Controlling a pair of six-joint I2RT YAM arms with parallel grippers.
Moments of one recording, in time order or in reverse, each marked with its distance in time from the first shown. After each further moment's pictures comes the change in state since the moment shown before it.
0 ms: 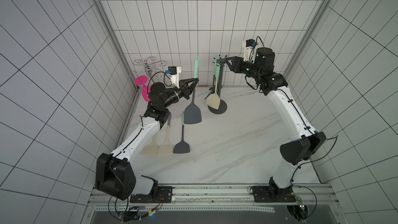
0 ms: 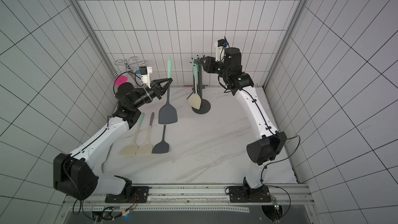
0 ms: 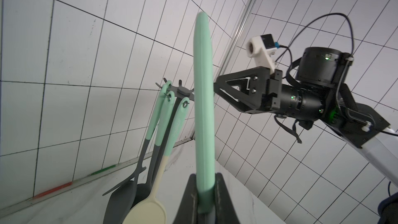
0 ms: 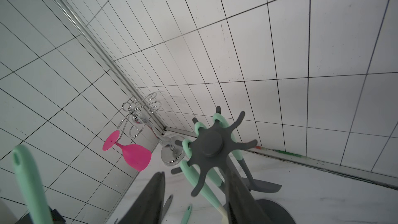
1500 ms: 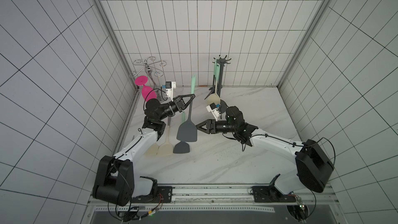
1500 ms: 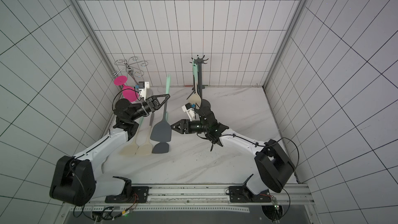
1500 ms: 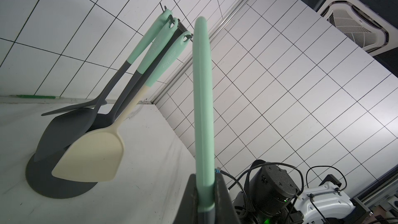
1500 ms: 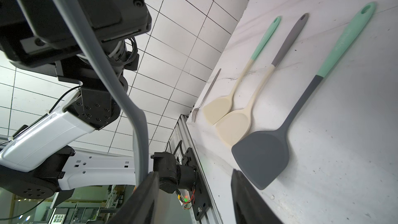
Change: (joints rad) left arm 0.061 -0.035 -0.303 0.315 0.230 -0.396; right arm 0.417 -0.219 -1.082 0.737 -0.373 0.452
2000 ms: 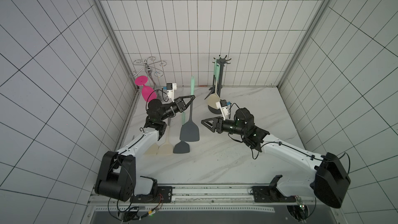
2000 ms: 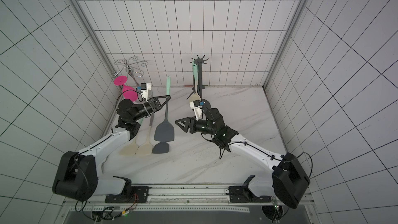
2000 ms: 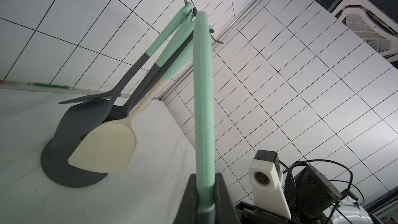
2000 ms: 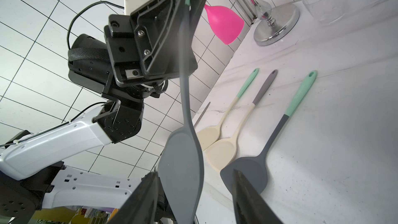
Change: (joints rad) left arm 0.002 0.048 -0.019 0.012 -0.024 0.001; right arm 0.004 -0.184 -0.064 -0.023 0.202 -0.079
